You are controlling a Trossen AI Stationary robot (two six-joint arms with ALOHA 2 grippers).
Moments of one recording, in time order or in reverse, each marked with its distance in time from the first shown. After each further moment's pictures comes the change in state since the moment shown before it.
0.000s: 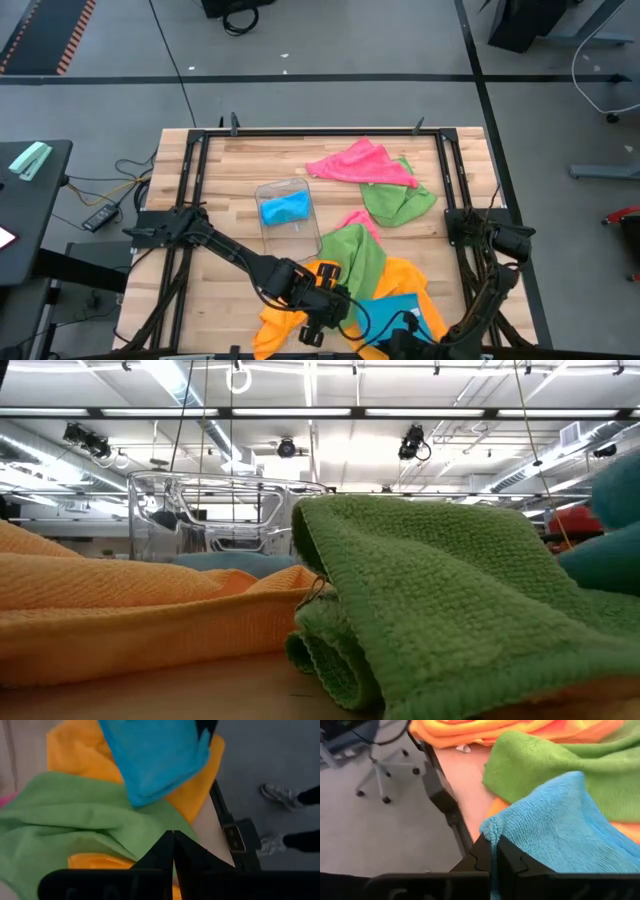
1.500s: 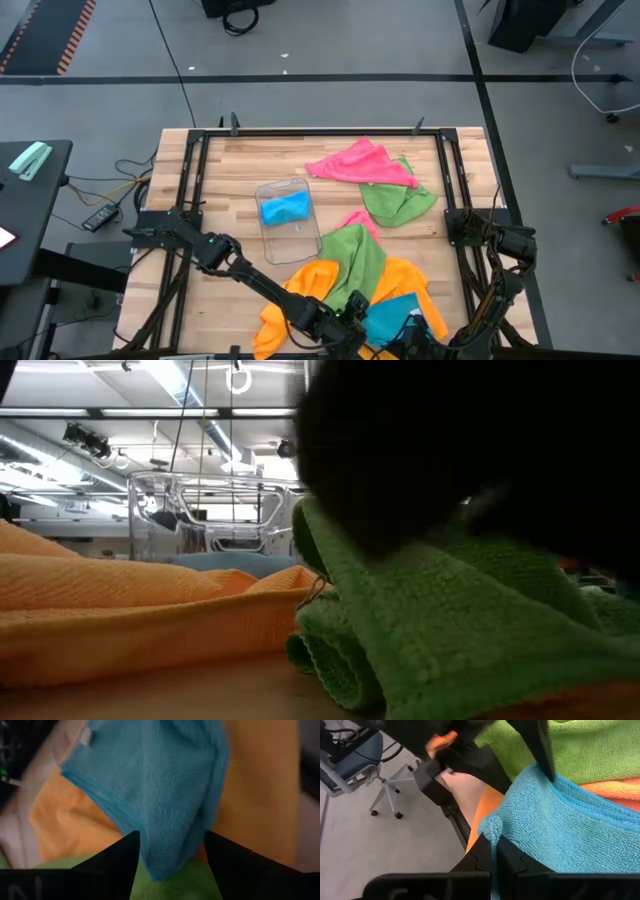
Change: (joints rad) left arm -0.059 0.376 0.001 0.459 -0.316 0.537; right arm 0.059 0.003 -0.091 0.059 0.049 0.226
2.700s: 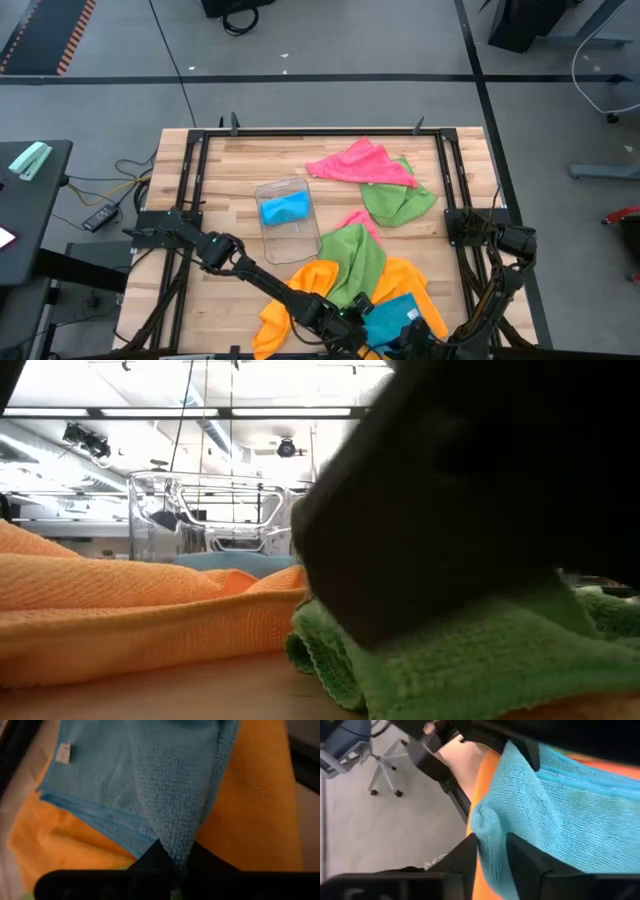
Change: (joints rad) left arm 0.019 0.012 -0.001 0.026 0.110 0.105; right arm -0.012 -0.037 -0.001 -0.002 -0.172 0.021
